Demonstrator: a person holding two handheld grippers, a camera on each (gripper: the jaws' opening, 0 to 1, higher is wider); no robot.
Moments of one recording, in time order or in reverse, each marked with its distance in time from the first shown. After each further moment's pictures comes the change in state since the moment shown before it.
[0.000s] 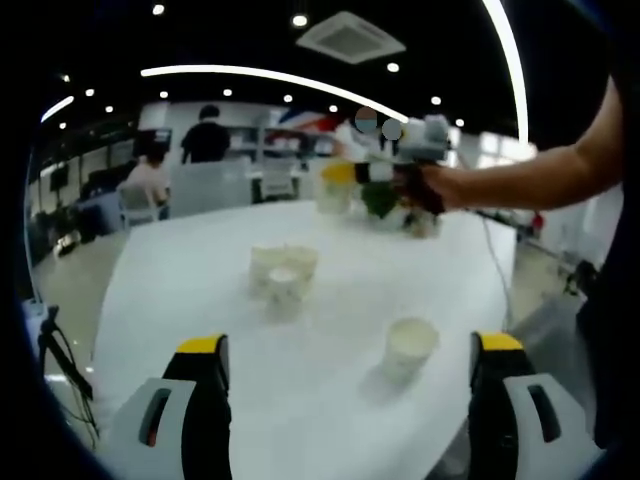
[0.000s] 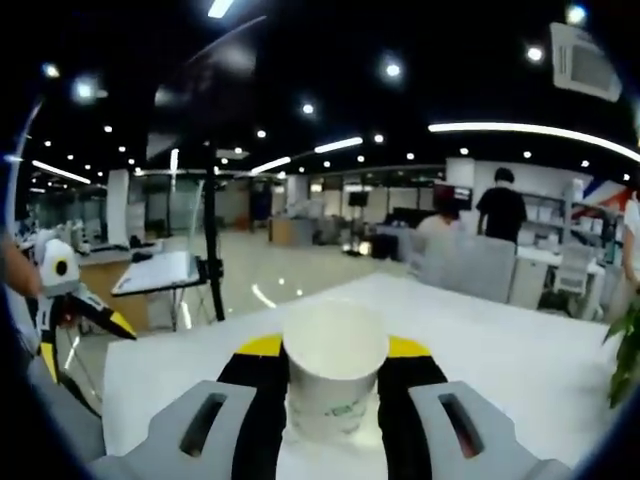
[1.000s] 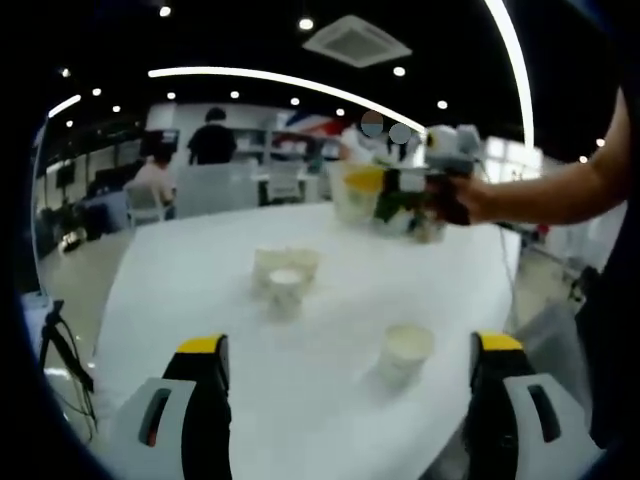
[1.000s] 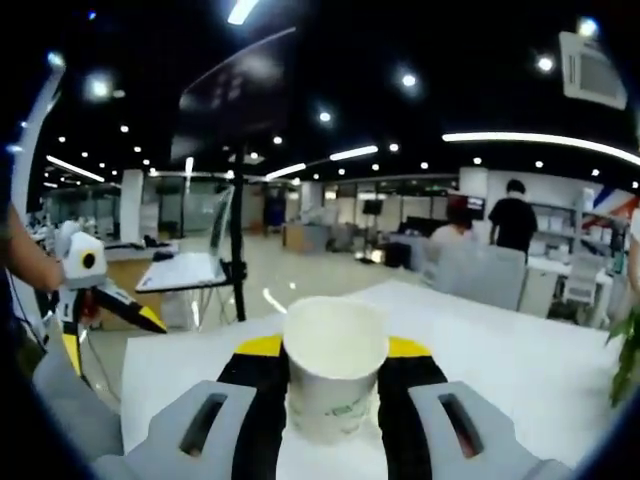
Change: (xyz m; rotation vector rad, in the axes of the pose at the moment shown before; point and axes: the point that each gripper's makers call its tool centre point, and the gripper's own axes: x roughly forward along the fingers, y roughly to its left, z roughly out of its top) left arm -0.006 -0.007 0.000 -0.016 -0.019 0.028; right arm -0.033 0.041 0.000 -0.022 -0.031 0.055
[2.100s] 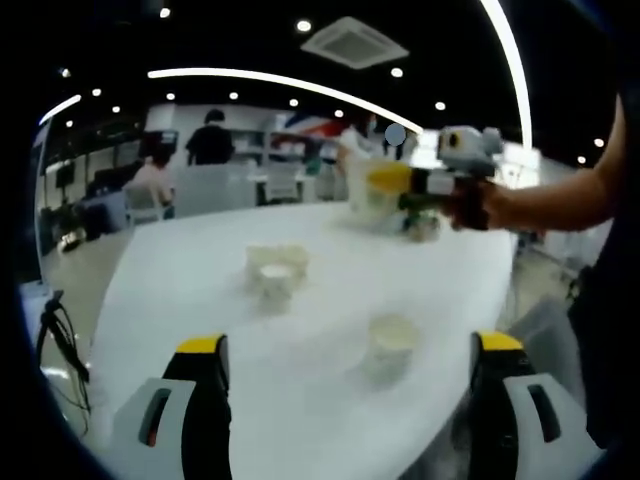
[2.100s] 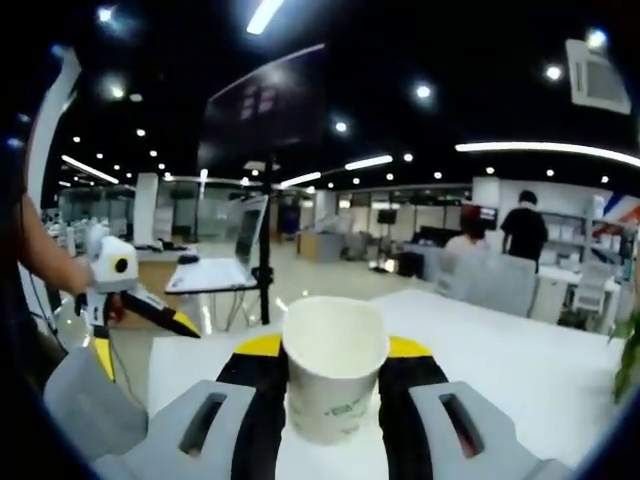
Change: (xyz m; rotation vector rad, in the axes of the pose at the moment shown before) left arm -0.011 -0.021 -0.010 0.002 -0.008 -0.004; right arm -0.043 0.050 0.007 -0.021 -0.041 0.063
